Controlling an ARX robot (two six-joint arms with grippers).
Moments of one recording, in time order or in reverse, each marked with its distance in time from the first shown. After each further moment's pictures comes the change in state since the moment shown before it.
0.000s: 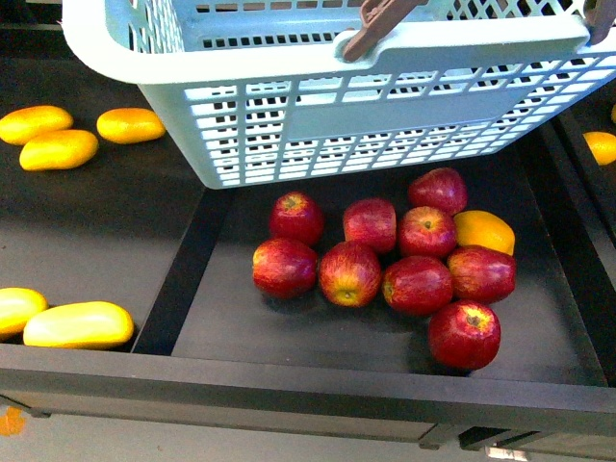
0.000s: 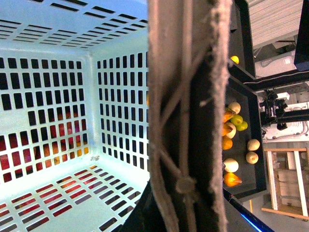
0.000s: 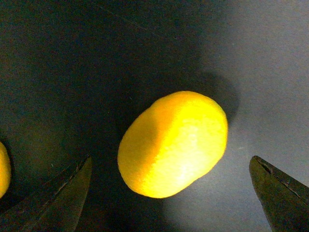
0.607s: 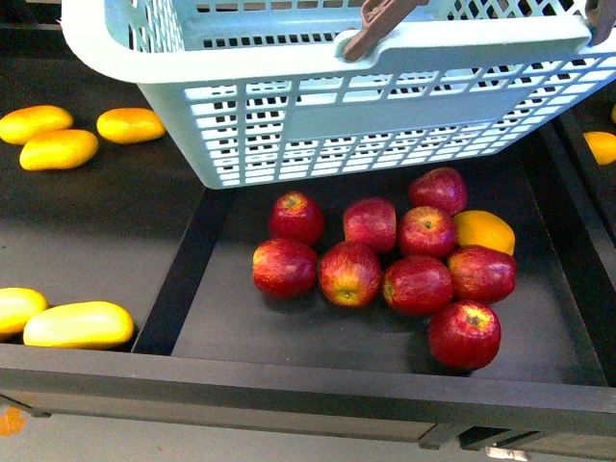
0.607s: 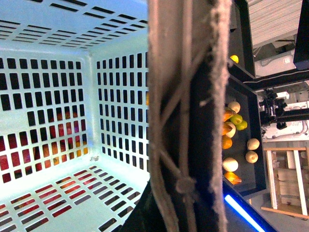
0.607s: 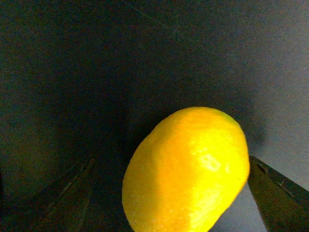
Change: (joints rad) left arm 0.000 0.000 0.000 0.000 0.001 0.000; right arm 0.025 0.168 0.293 -0.139 0.039 -0.056
